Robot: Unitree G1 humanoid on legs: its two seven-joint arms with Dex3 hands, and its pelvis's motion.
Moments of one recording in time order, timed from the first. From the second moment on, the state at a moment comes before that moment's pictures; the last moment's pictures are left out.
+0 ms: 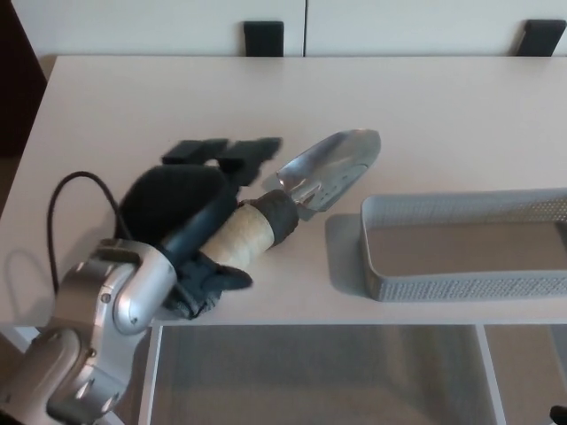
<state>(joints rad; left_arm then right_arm) -0.27 0.47 -0.42 -0.14 0.73 0.31 -0.14 -0.12 -0.39 -0.28 1.22 0.21 -0.02 0.38</state>
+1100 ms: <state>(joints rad) -0.30 0.33 -0.47 0.02 0.96 0.46 -0.02 -0.12 -0.39 -0.24 1.21 0.16 -0.07 0.35</state>
